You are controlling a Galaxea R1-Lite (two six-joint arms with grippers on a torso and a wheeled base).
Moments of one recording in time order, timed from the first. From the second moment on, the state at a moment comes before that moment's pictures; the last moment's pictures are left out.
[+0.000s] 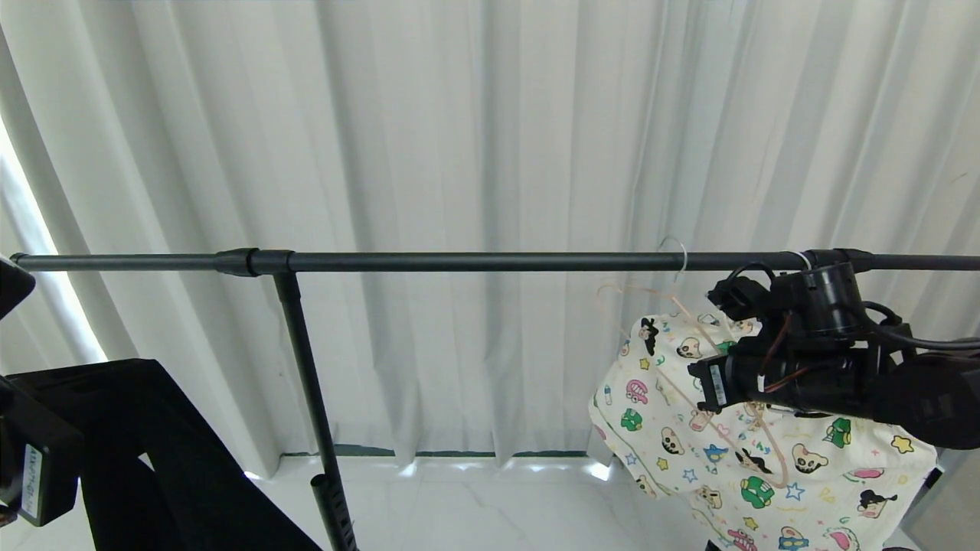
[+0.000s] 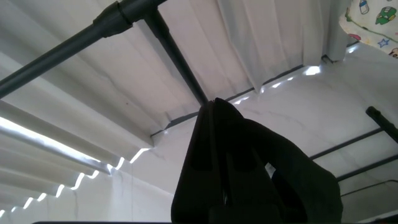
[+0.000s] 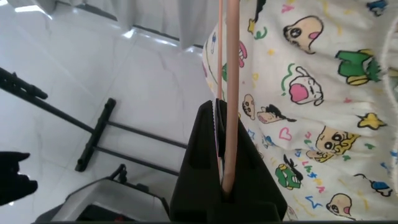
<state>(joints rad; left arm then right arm) -0.32 0.94 -0.79 0.26 0.13 0.37 0.43 1.75 -0.84 -0.30 0.00 0.08</state>
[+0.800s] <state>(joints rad) -0.32 0.94 -0.79 0.26 0.13 0.38 0.43 1.44 -0.64 -0.29 0.00 0.09</state>
